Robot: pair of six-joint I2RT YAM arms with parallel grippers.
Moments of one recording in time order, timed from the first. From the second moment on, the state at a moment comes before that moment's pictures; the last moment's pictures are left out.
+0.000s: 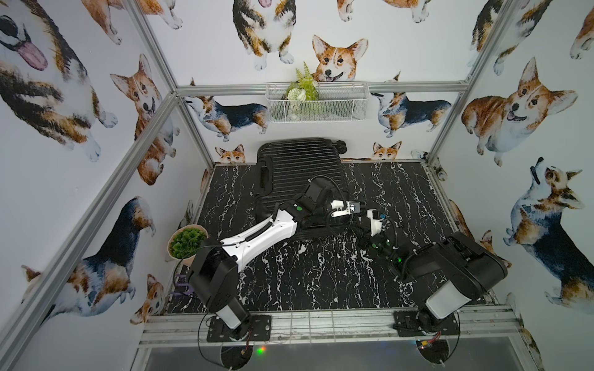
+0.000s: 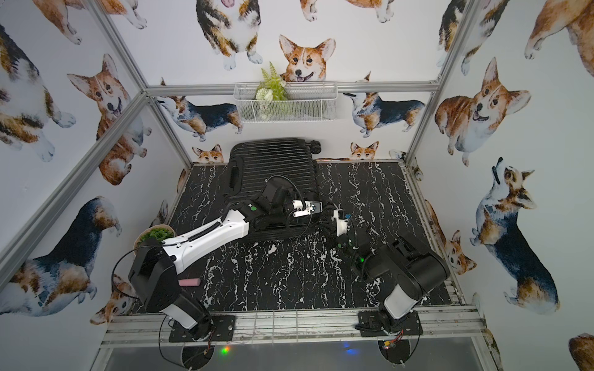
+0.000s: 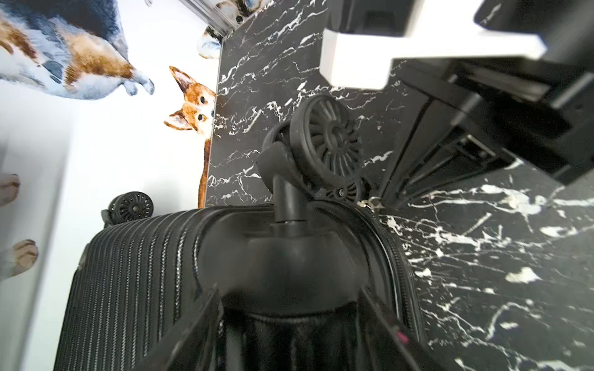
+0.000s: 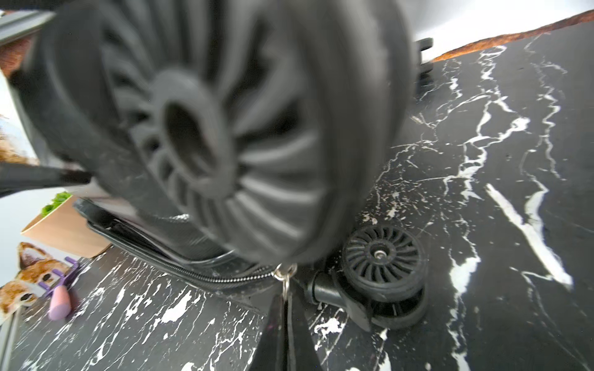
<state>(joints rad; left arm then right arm) -0.80 1.65 1.31 -0.28 0.07 0.94 0.55 1.59 0.25 1.12 -0.20 0.40</state>
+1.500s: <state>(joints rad) -0.29 1.60 1.71 -0.68 -0.07 -0.10 0.65 1.37 0.32 0.67 -0.06 0.24</state>
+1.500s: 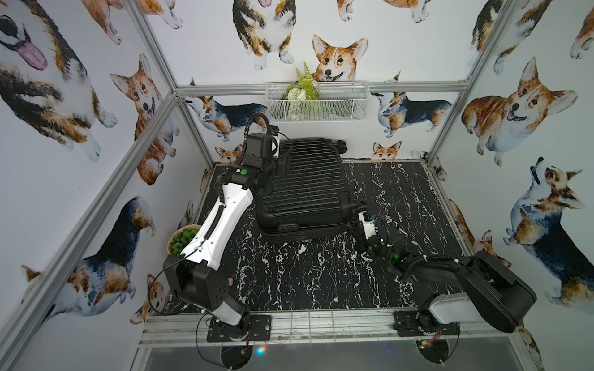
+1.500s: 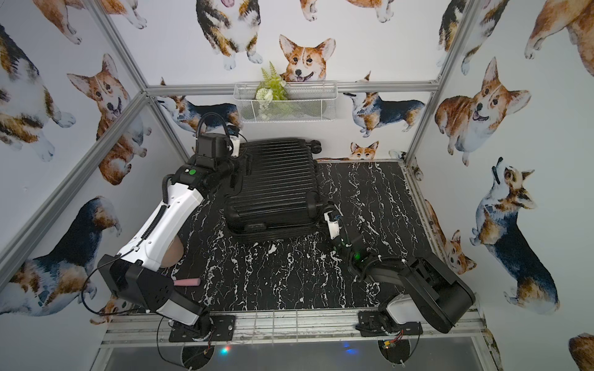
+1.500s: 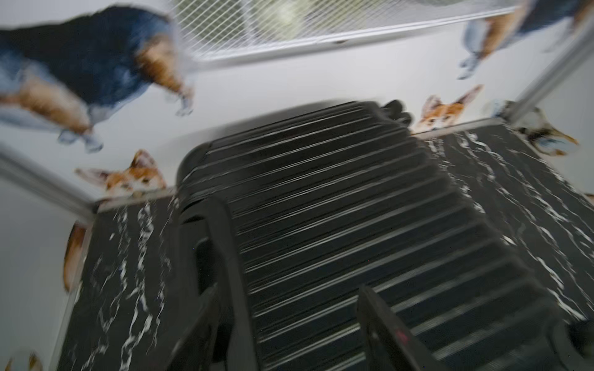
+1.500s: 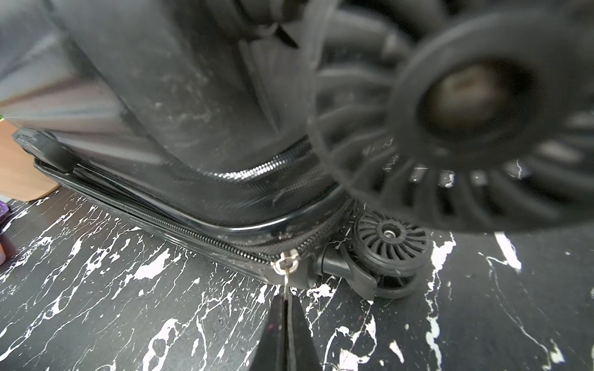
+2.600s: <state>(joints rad) -0.12 1.91 1.87 -1.07 -0.03 -0.37 0.64 1.34 0.35 0.58 -0.05 0.22</state>
